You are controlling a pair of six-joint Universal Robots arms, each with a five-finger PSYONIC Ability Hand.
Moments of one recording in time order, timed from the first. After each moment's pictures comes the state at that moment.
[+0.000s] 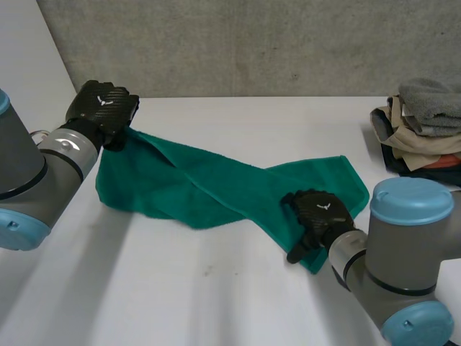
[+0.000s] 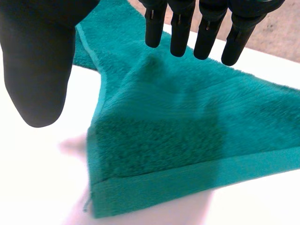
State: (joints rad) left arm 4.42 -1.88 -1.46 3.31 -1.45 3.69; right arm 2.09 -1.11 1.71 -0.17 1.55 3.11; left_hand 1.15 1.20 1.19 1.20 1.00; right_hand 0.34 0.32 0.32 0.32 0.12
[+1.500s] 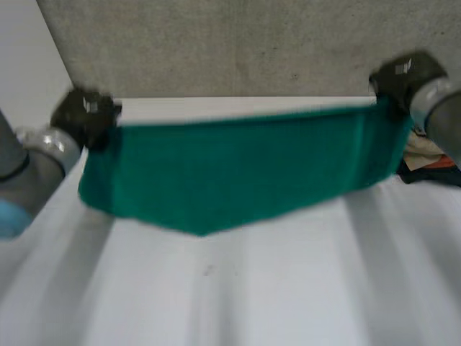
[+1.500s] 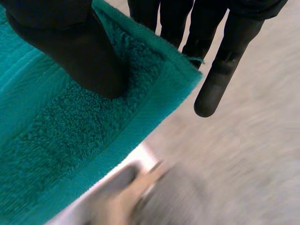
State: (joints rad) left arm 4.52 -1.94 -1.39 3.30 -1.37 3.81; right arm 1.82 -1.06 0.92 0.25 1.53 2.51; left_hand 1.15 1.20 1.19 1.20 1.00; right_hand 1.14 1.18 1.19 1.20 1.01
